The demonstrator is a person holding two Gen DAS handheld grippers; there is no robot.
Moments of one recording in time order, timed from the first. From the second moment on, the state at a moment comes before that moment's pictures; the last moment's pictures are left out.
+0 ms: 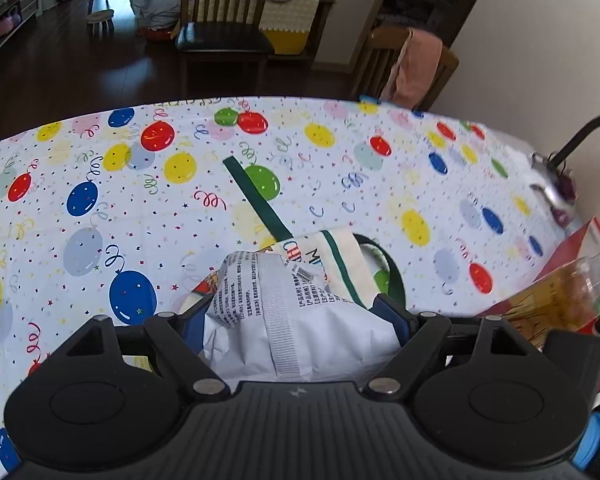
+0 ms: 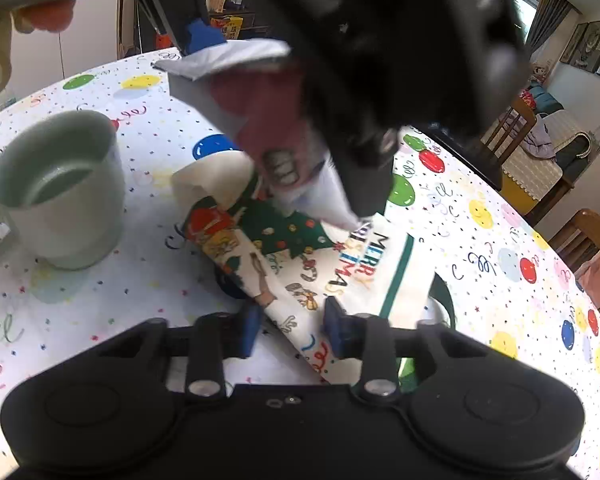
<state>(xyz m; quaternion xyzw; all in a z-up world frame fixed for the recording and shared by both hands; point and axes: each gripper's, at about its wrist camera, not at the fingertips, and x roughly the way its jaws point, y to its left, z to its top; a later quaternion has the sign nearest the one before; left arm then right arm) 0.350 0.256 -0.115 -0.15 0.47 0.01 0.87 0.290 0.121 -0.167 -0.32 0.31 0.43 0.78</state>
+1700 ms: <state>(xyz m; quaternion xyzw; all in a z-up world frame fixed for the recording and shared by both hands) 0.235 0.176 -0.041 -0.15 0.38 -0.12 0.90 0.191 -0.150 -0.034 0.13 0.41 0.28 0.86</state>
